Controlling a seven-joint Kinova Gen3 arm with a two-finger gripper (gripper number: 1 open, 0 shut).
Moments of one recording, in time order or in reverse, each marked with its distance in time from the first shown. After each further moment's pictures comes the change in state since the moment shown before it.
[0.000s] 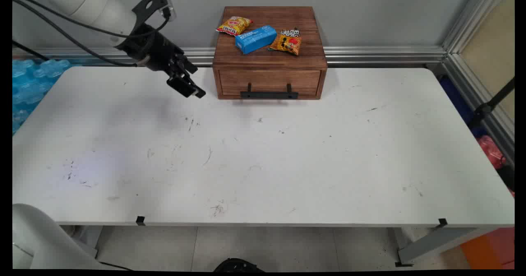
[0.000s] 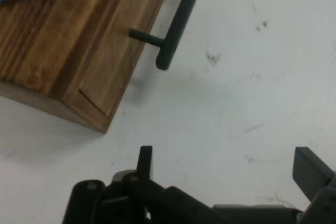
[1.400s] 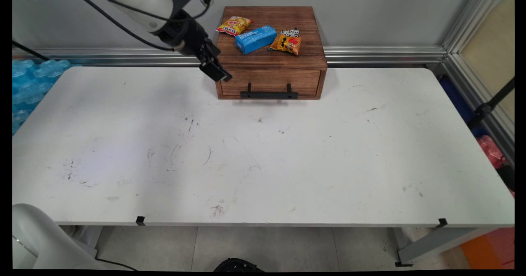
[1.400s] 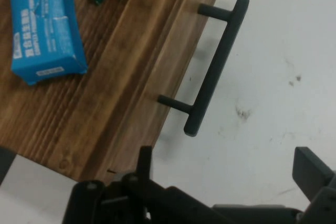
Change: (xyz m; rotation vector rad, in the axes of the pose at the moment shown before) arm 0.068 0.013 0.026 0.100 -0.002 0.032
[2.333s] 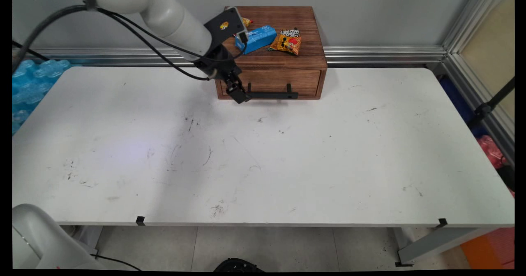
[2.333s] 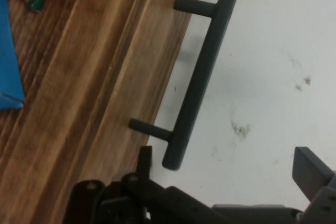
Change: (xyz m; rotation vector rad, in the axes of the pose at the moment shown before) arm 0.017 0.033 0.079 0.023 -0.052 0.073
